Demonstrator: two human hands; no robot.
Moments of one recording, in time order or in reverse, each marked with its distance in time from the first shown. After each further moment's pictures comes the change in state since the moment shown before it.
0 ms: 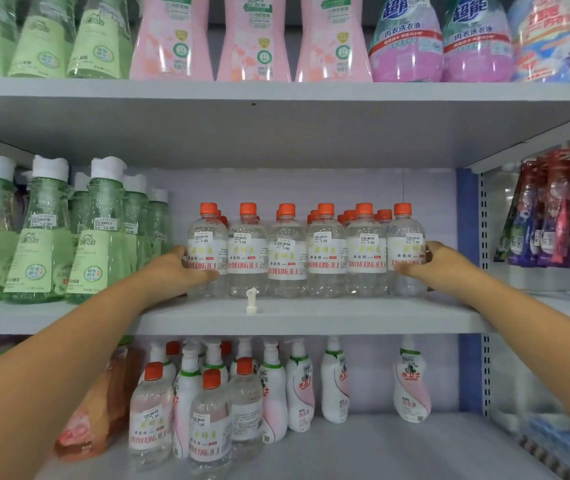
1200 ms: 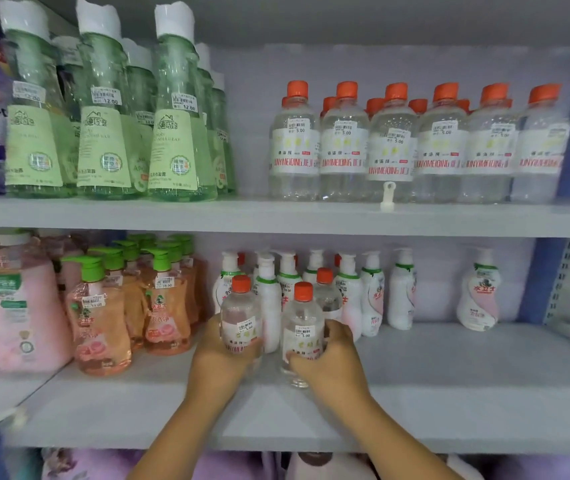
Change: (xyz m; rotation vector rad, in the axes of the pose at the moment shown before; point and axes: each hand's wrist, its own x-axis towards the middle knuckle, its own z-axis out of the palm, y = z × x) left_hand -0.124 -0.229 0.185 -0.506 0.154 -0.167; right_hand -0.219 -0.028 0.379 0.192 -0.106 0.077
